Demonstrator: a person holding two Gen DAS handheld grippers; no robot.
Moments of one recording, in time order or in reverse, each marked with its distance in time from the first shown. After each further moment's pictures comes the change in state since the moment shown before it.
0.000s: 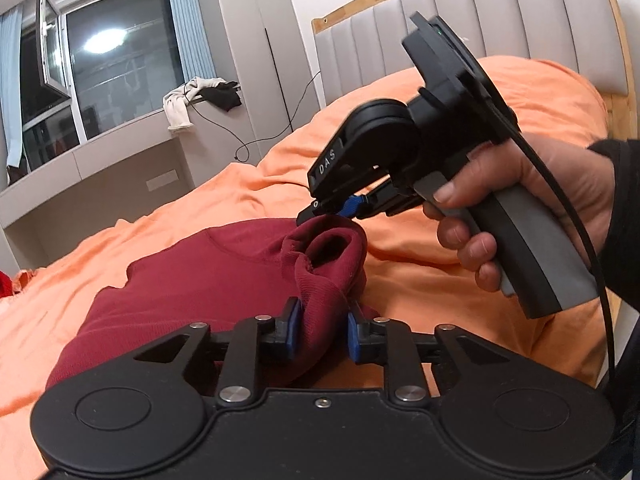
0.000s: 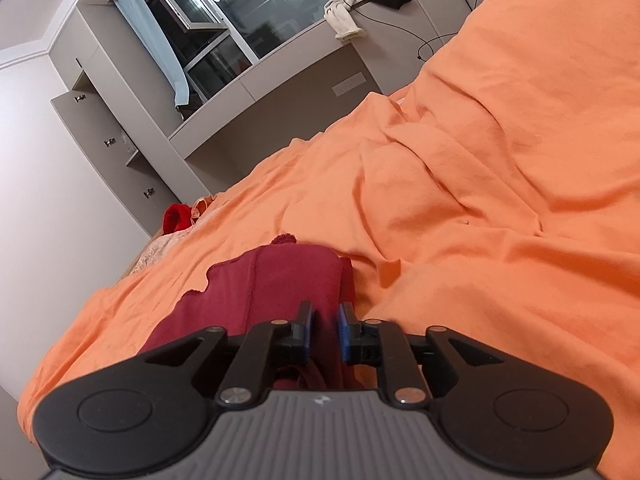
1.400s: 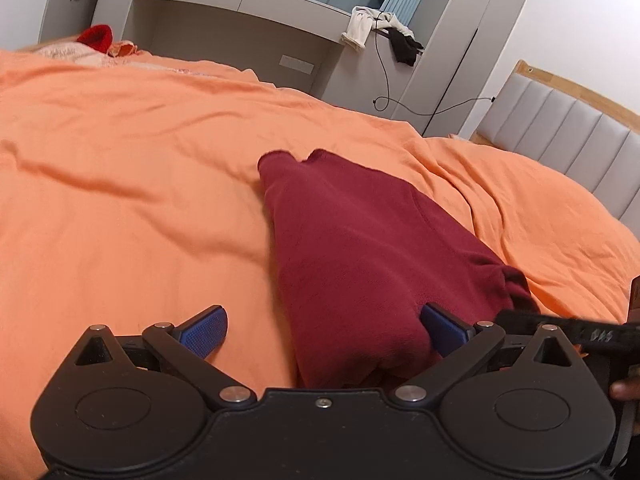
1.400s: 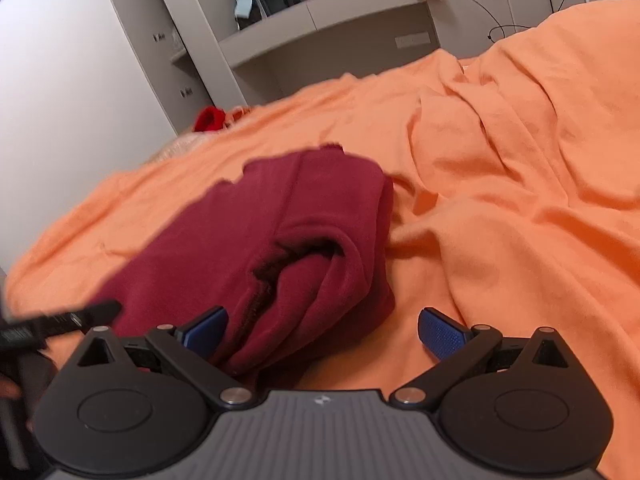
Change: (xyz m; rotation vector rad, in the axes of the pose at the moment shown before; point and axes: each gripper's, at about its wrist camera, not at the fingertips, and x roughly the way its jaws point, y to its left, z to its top) left arm -0.009 0.162 -0.061 -0.760 0.126 0.079; right arm -0.024 0.019 -0.026 -0.267 0.185 0.047
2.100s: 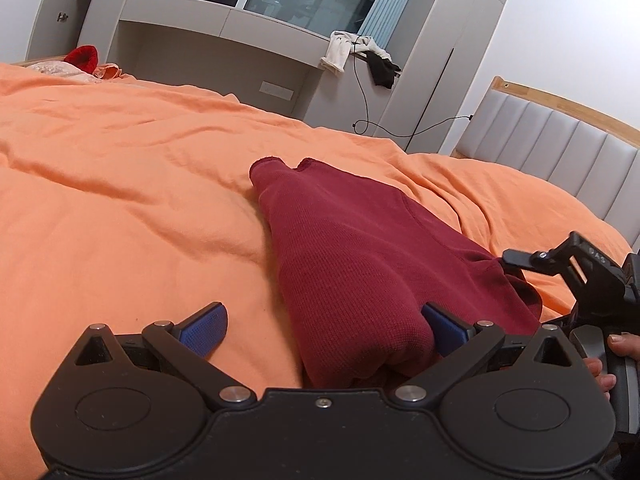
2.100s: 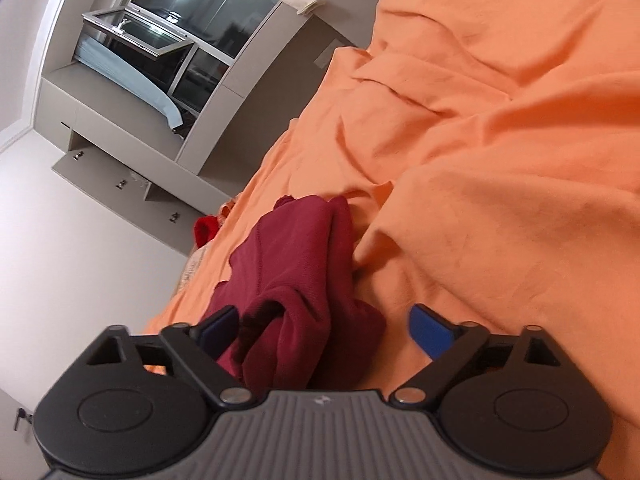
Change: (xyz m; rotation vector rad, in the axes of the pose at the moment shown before) left arm 0.000 0.009 -0.021 0.043 -0.090 -0.049; right arm 0.020 -0.053 -0.014 0.536 -0.131 0.127
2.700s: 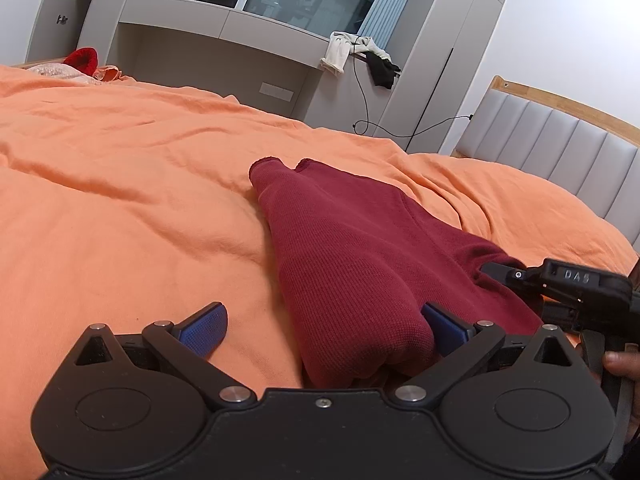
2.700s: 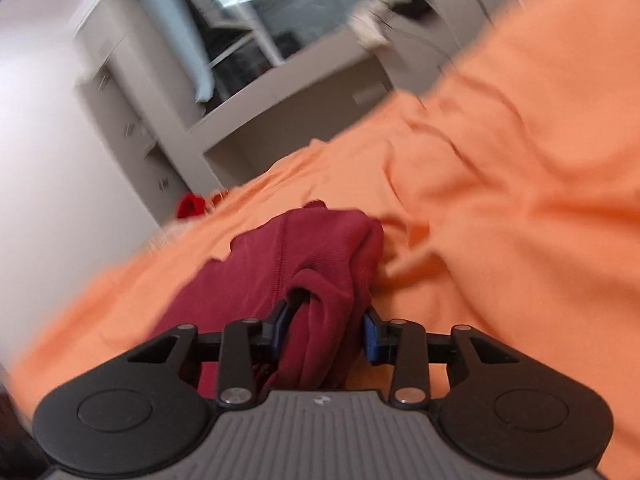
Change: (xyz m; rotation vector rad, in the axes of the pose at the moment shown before) left arm -0.001 0.000 0.000 0.003 -0.003 0.002; right arm 0.002 0.062 -0.037 -0.469 -0.122 -0.153
